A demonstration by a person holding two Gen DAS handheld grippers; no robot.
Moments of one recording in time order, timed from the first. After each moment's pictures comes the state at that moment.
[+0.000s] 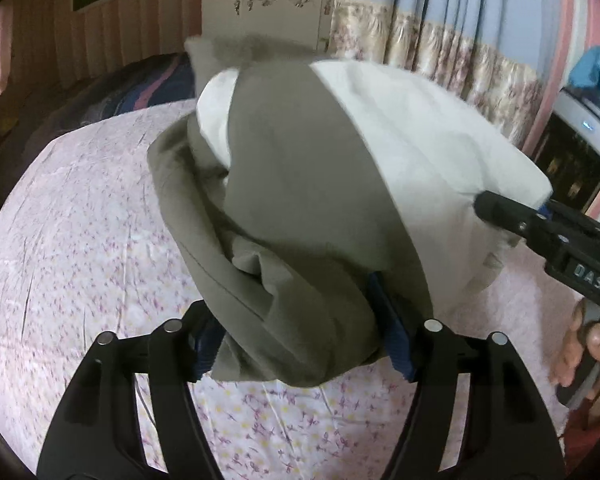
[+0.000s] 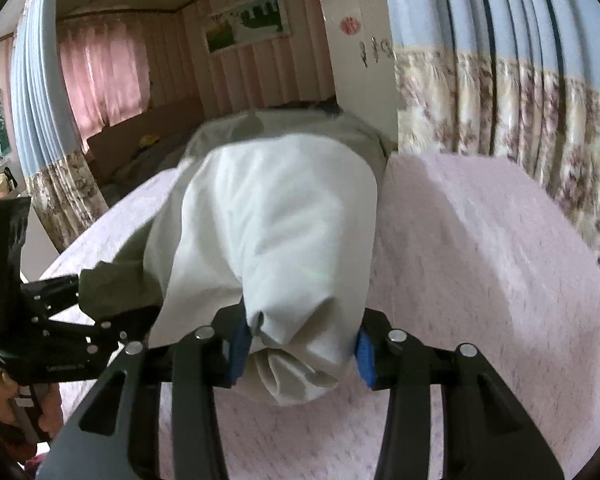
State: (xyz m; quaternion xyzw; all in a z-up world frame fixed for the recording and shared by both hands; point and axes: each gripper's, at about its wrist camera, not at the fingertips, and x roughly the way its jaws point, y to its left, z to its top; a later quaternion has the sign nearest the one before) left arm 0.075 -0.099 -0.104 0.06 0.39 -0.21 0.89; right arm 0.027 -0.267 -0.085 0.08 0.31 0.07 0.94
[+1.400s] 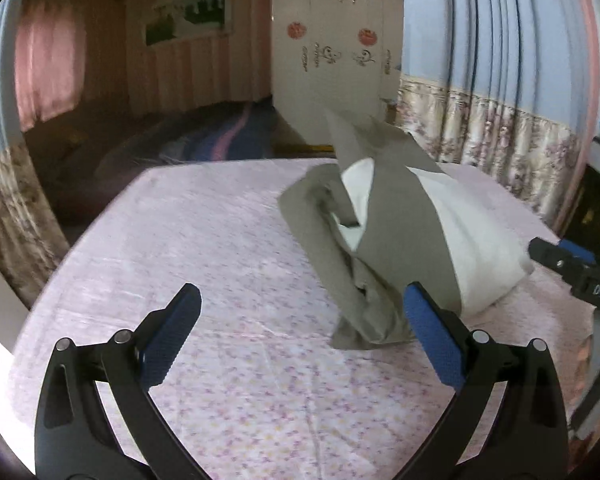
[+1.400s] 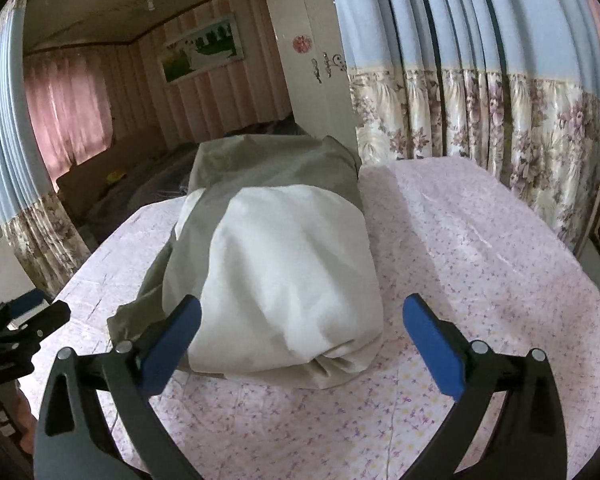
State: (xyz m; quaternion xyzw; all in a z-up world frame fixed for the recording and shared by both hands) left arm 0.003 -0.021 -0.026 0.05 0.29 -0.09 0.95; right arm -0.027 -0.236 -0.036 0.10 0.27 -0.03 0.96
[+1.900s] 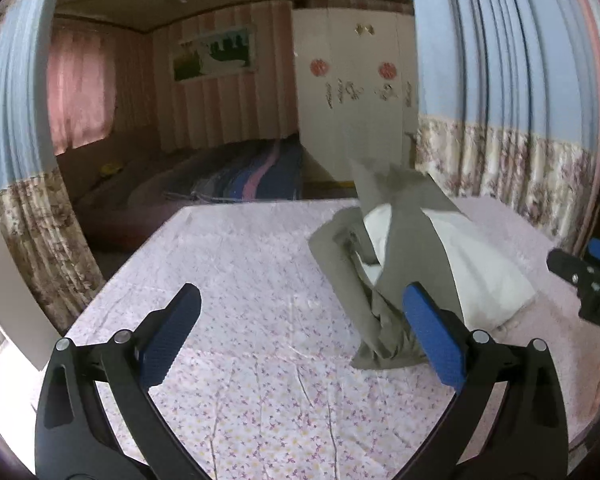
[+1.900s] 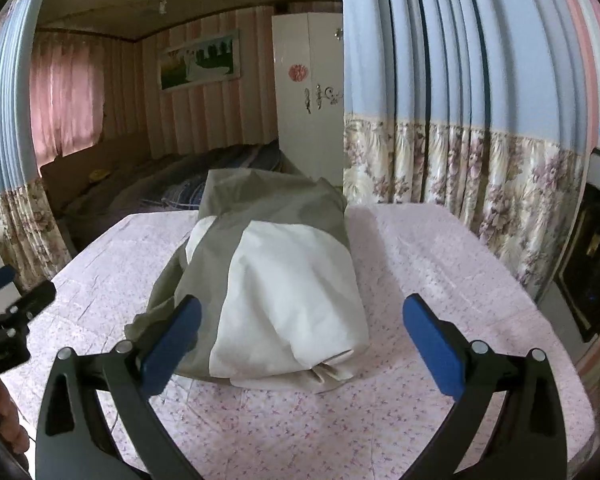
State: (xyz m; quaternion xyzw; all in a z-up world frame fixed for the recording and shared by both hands) left arm -0.032 -0.010 0.009 0.05 0.21 -0.04 0.98; right arm -0.064 -0.201 0.006 0.04 0.22 -0.07 0.97
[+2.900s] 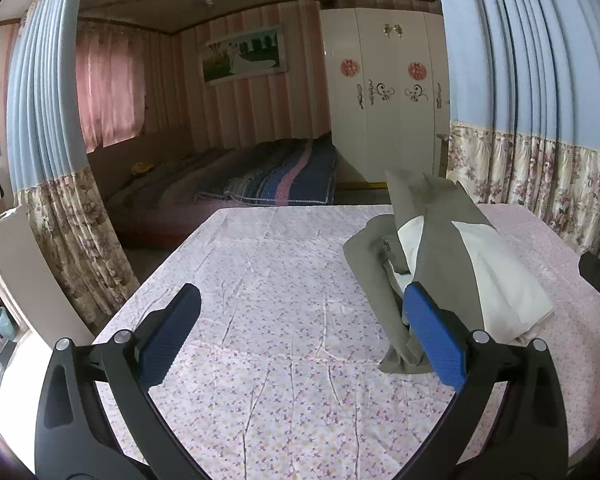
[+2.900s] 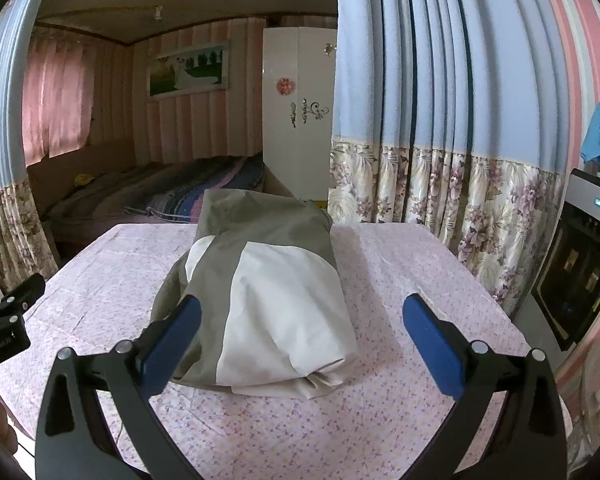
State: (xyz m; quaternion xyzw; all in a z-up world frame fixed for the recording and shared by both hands) left arm -0.034 0.000 0.026 0.05 0.22 0.01 0.97; right arm -0.076 -0.182 0.030 0.02 0.21 -0.11 0.97
